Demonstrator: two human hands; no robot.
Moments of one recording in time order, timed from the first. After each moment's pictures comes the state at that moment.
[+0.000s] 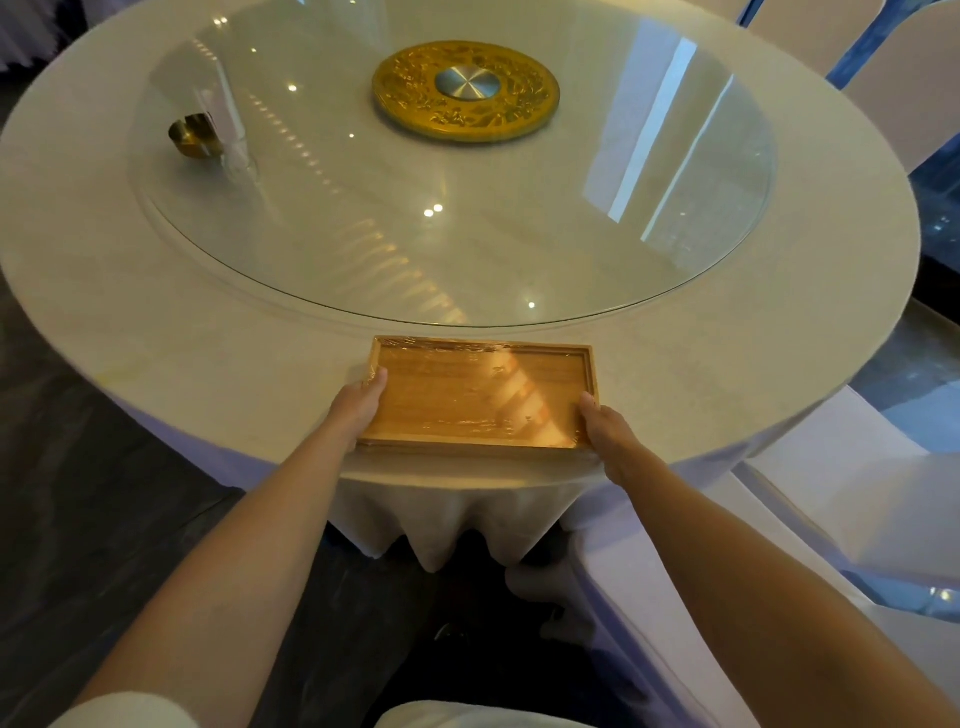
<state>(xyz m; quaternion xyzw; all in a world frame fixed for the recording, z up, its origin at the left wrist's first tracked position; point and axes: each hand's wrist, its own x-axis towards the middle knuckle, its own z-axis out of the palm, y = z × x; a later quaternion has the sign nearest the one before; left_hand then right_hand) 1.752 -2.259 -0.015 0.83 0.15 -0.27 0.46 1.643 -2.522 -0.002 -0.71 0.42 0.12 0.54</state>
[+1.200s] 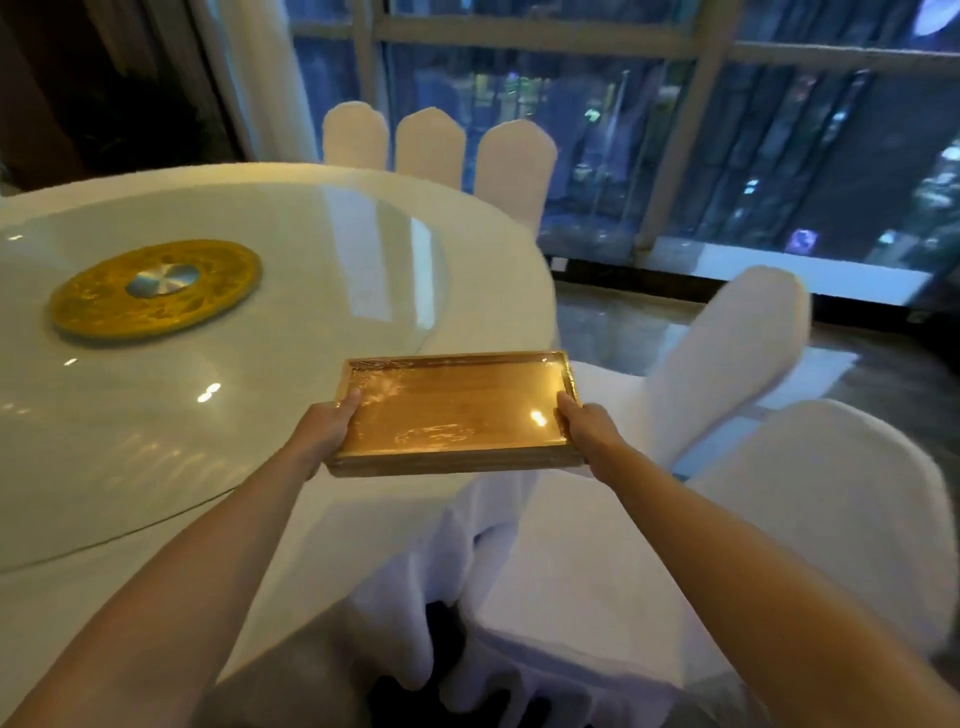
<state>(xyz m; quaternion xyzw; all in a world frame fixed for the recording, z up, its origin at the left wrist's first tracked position) 1.701 -2.469 0.122 0.84 -0.18 -0.28 0.42 1.468 -2.634 0.128 -0.60 0.55 -0.17 0.55</state>
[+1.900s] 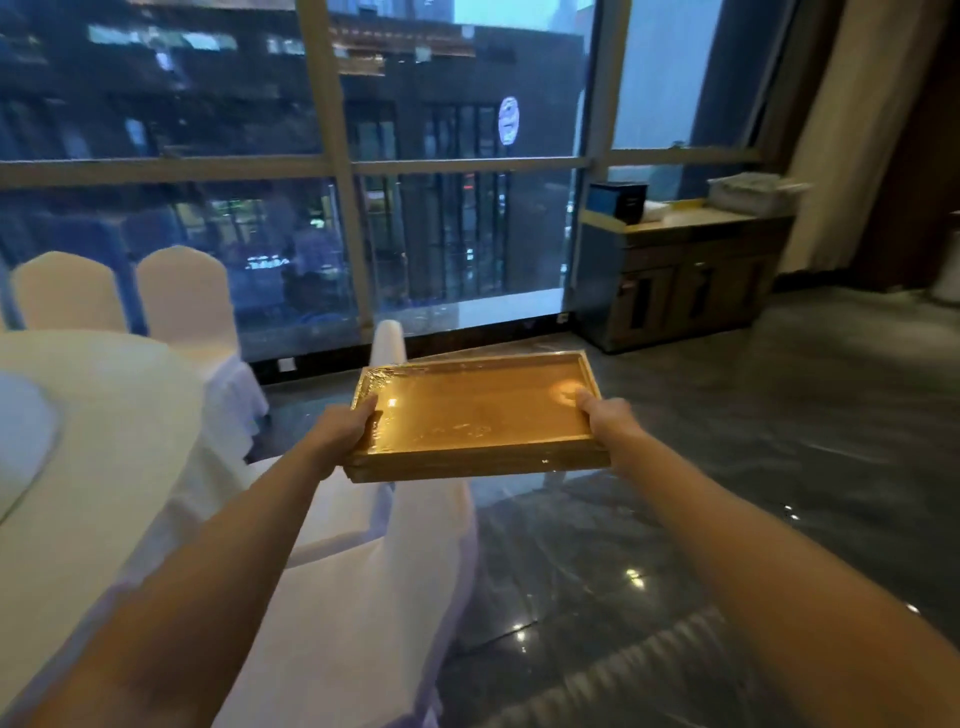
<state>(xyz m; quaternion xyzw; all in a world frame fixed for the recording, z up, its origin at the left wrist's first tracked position) 1.248 -2.683 0.214 0.73 -0.47 -0.36 0.35 0.962 -2.666 0.236 -0.43 0.69 -0.40 0.42</state>
